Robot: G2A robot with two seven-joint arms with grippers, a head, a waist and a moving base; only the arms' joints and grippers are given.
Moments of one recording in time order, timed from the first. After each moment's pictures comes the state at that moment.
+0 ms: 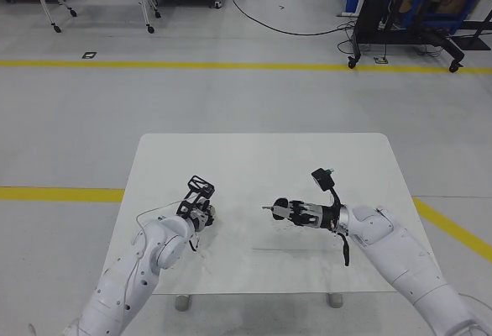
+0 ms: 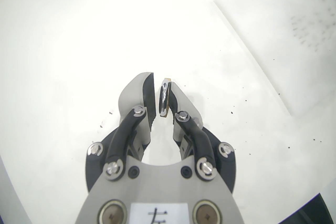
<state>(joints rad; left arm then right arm) 1.26 -1.14 -1.03 -1.58 1.18 -0.08 -0.69 -1.12 -1.05 0.96 -1.20 0.16 -1.01 0.75</state>
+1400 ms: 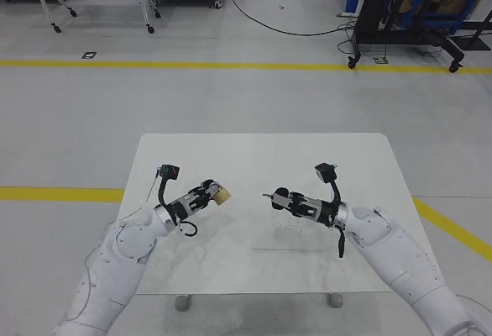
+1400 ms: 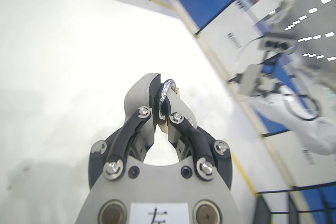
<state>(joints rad) 1.21 -1.17 -1.20 -1.28 0.15 -0.58 -0.53 -1.12 -1.07 0.96 -1.22 0.16 -0.91 0.62</state>
